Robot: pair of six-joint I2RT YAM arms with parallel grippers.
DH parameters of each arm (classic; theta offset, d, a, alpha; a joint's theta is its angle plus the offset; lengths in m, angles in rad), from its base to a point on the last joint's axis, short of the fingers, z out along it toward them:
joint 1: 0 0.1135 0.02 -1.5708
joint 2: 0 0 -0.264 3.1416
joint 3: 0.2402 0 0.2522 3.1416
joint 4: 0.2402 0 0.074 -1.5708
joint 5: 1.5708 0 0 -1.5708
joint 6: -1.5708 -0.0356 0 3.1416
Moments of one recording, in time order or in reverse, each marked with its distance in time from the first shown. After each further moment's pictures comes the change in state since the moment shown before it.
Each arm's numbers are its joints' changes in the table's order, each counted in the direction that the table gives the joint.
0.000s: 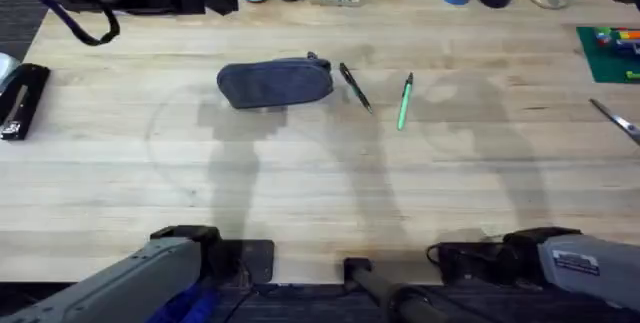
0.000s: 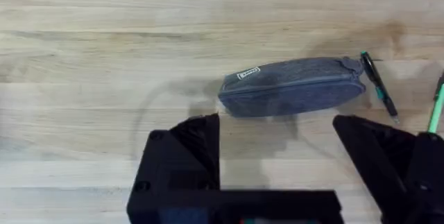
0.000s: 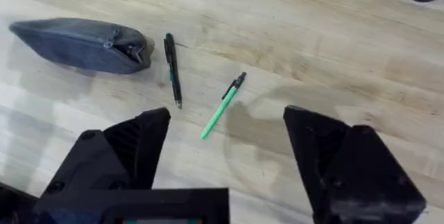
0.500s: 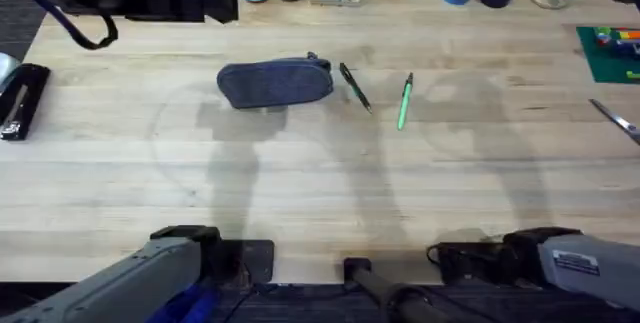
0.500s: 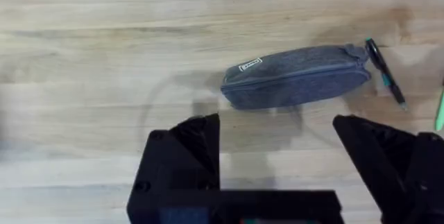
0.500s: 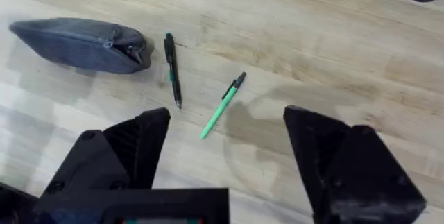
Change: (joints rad) left arm 0.000 0.000 0.000 0.029 0.003 -0.047; right arm 0.000 0.000 0.000 0.000 0.000 0.000
